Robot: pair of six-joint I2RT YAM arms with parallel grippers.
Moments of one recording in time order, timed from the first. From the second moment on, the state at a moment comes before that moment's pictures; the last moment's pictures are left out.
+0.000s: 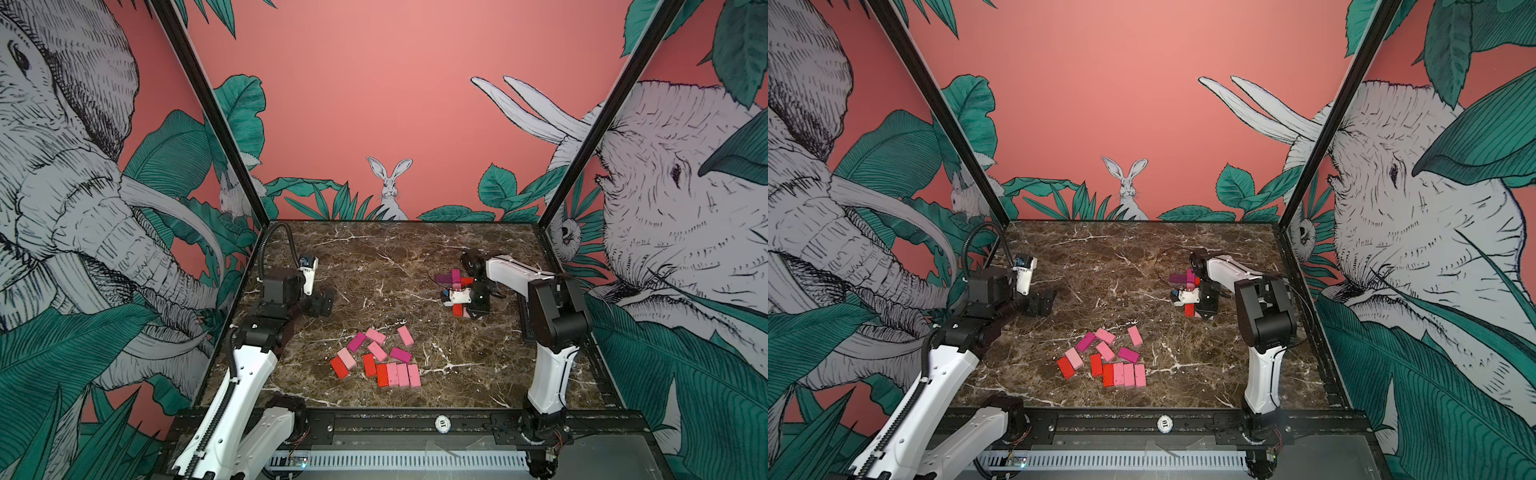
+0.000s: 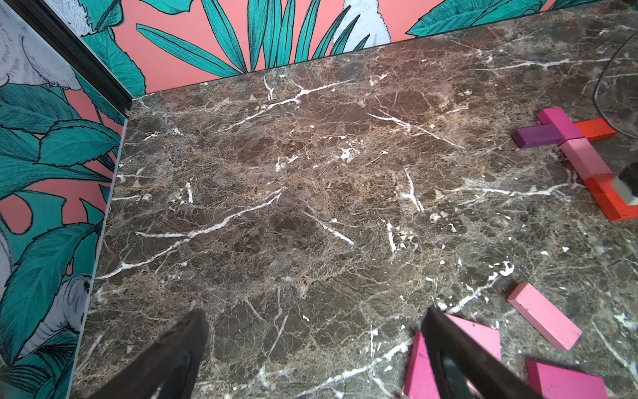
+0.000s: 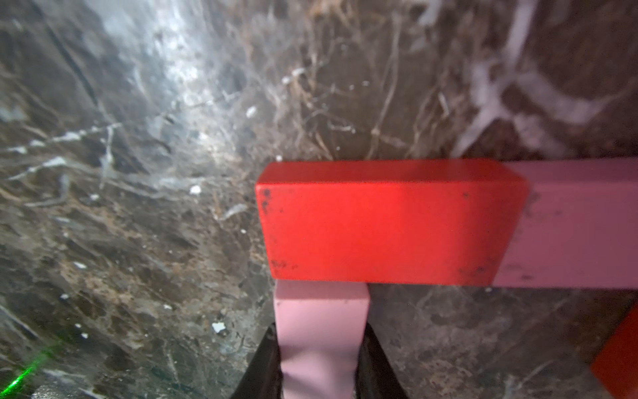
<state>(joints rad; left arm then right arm) -0.18 0.87 0.83 -0.59 0.04 0.10 0.30 1.98 1.37 -1.03 0.01 -1.13</state>
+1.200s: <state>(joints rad) -0.18 0.86 0.83 -0.59 0.03 0.10 0.30 1.99 1.39 -1.03 0.02 -1.10</state>
